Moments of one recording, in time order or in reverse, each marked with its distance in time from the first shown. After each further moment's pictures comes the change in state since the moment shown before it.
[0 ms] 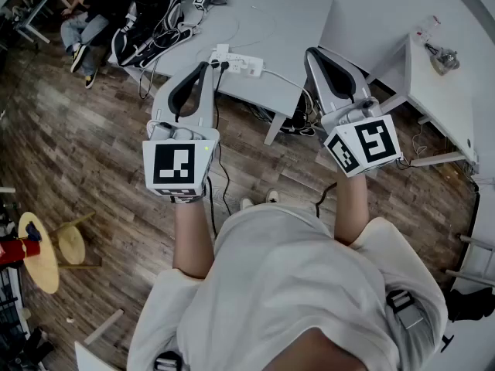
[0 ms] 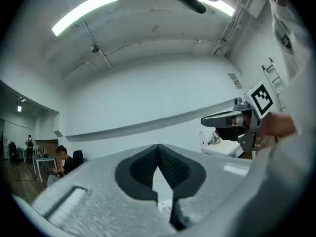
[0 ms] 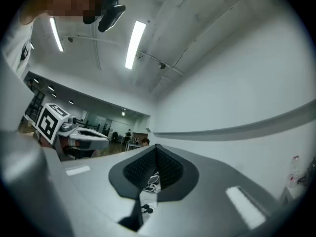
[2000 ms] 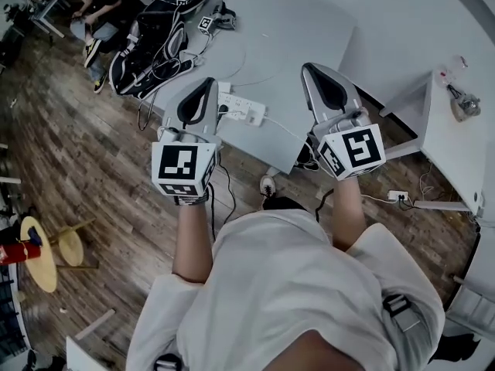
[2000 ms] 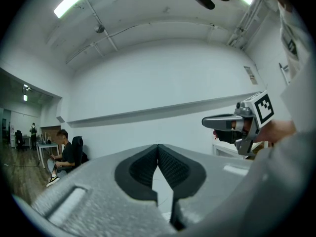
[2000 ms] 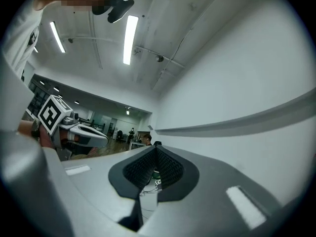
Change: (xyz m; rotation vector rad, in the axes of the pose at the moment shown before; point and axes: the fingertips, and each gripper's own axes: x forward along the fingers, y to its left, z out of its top) left arm 0.188 0.040 -0.065 -0.101 0.117 0.063; right arm 0.143 -0.142 -0.081 0.005 -0.002 0.092
